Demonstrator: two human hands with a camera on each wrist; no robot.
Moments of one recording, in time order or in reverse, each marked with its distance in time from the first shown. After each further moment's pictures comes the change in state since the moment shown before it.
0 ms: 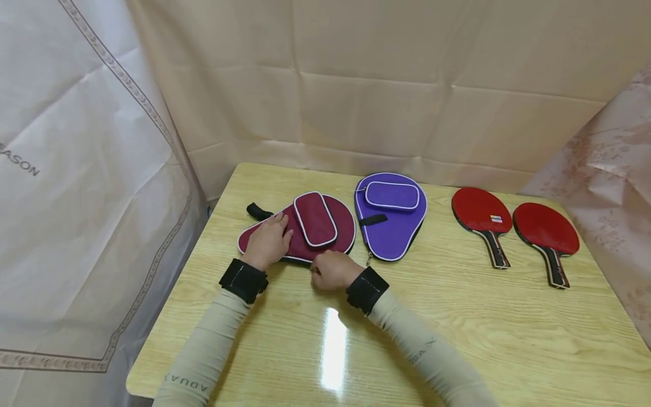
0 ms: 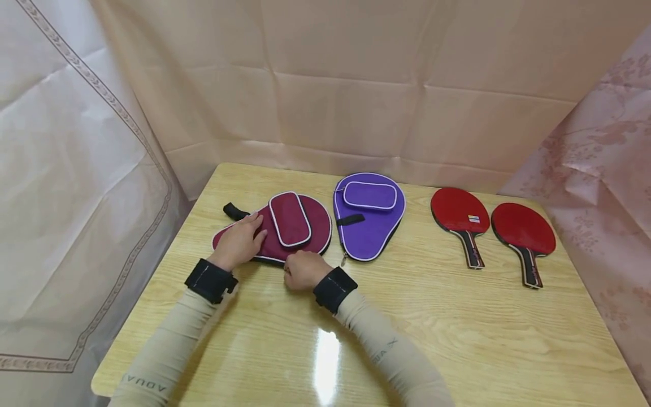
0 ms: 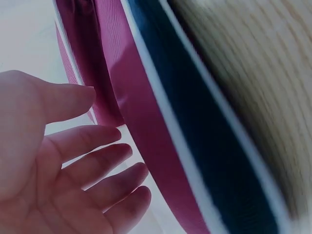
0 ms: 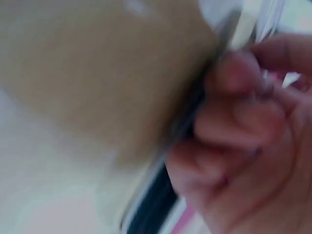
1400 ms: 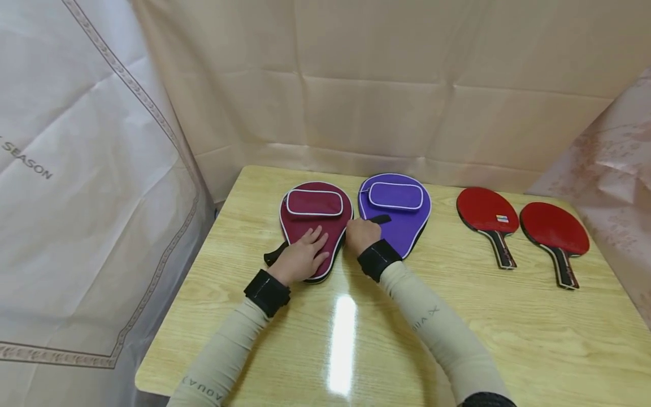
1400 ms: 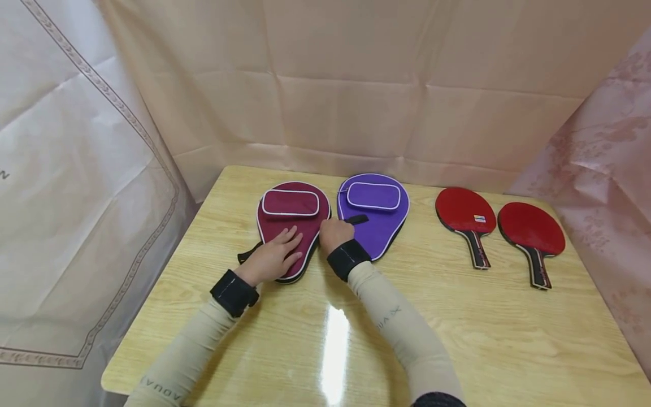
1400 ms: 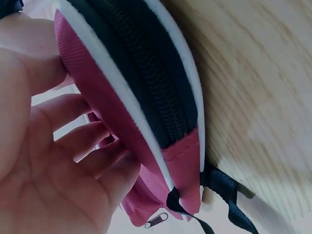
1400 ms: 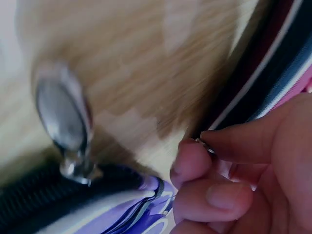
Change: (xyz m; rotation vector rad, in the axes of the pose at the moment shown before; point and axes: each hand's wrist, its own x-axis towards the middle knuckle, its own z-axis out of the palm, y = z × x) left_hand -0.012 0.043 0.027 -0.011 -0.154 0.286; right_hand 0.015 0.054 -0.023 -0.215 0.246 0.558
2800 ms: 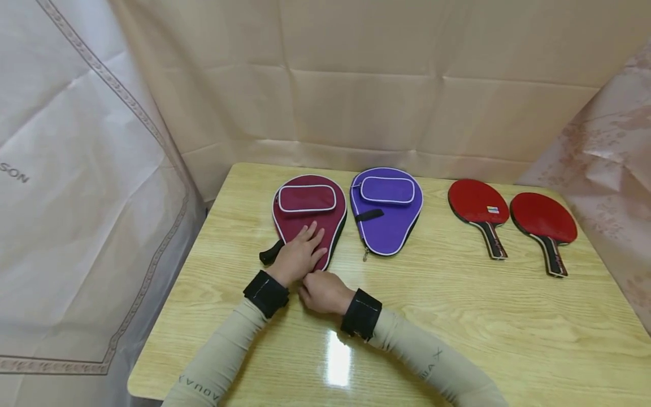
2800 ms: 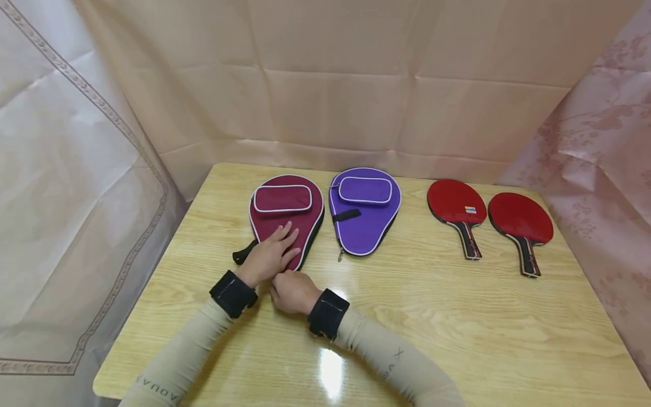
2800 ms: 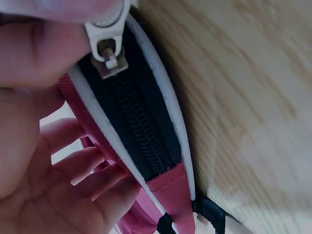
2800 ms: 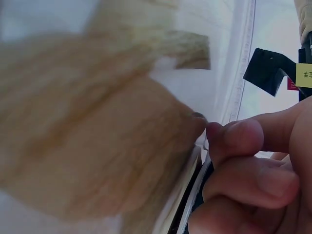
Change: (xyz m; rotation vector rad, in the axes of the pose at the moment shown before) left_hand 0.007 0.006 0.016 0.026 0.092 -0.056; right_hand -0.096 -0.063 0.016 0.306 -0.142 -0.497
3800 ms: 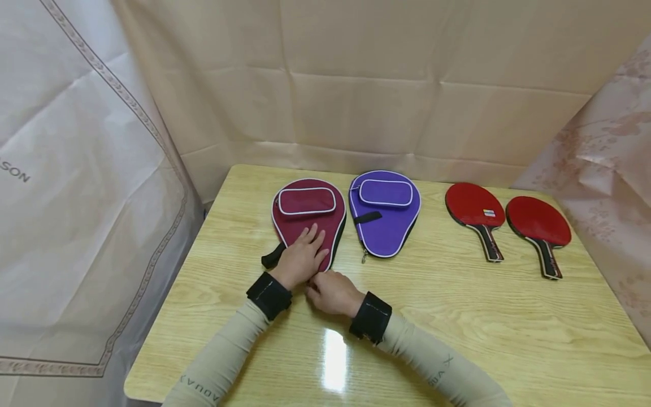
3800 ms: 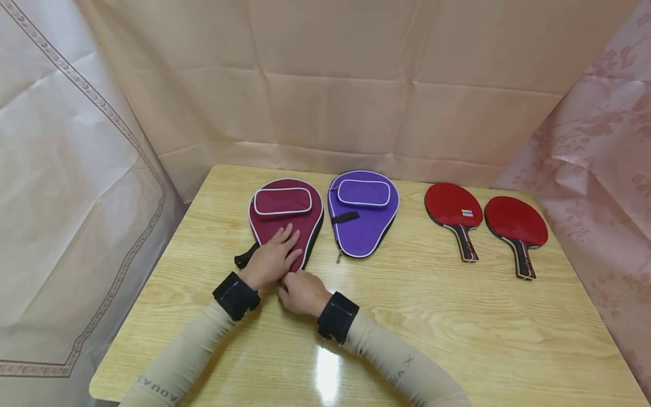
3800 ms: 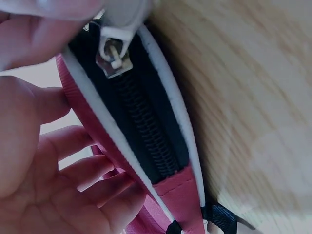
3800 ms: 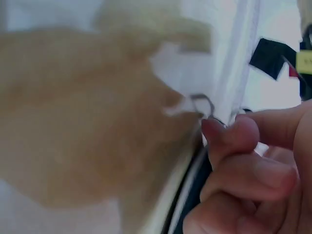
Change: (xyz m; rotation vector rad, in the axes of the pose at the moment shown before) left_hand 0.001 0.009 0.001 0.012 -0.018 -0.034; right_hand -0.015 0.011 -0.013 0.175 0.020 0.087
